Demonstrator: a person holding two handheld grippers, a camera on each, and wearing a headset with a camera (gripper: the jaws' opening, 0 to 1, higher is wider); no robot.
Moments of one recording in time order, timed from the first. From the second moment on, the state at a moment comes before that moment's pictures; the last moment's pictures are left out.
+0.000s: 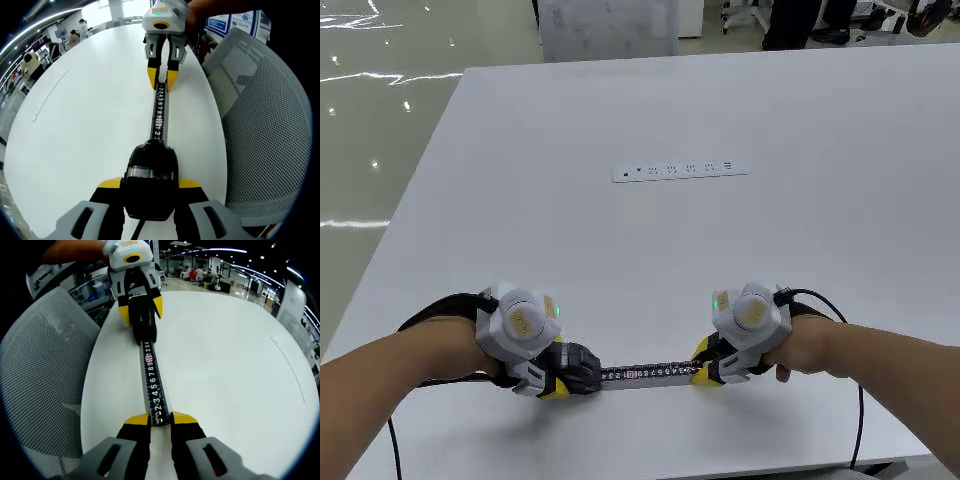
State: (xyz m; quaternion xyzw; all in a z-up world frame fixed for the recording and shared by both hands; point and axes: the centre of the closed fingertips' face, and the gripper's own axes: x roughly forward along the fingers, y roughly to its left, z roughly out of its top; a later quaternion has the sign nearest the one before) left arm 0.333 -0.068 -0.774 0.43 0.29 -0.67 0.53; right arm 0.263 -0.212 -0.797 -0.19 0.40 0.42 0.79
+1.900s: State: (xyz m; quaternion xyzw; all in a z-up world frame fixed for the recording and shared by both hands) left arm 0.333 -0.067 -0.774 0.43 0.29 -0.67 0.52; right arm 0.242 -0.254 -0.797 -0.18 0.42 0.40 0.79
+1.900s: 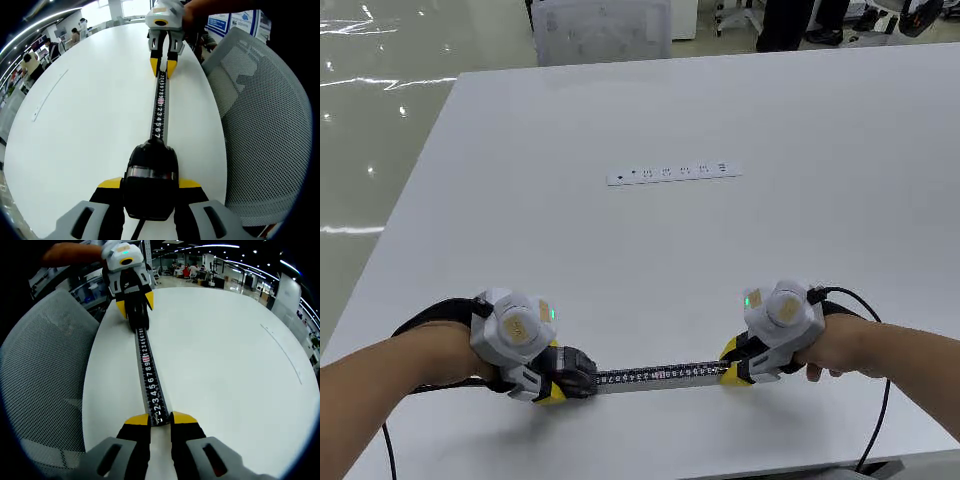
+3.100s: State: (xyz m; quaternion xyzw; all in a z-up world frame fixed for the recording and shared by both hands) left arm 0.333 -0.067 -0.774 0.43 0.29 -0.68 0.52; right arm 0.234 -0.273 -0.796 -0.18 0.42 0.39 0.79
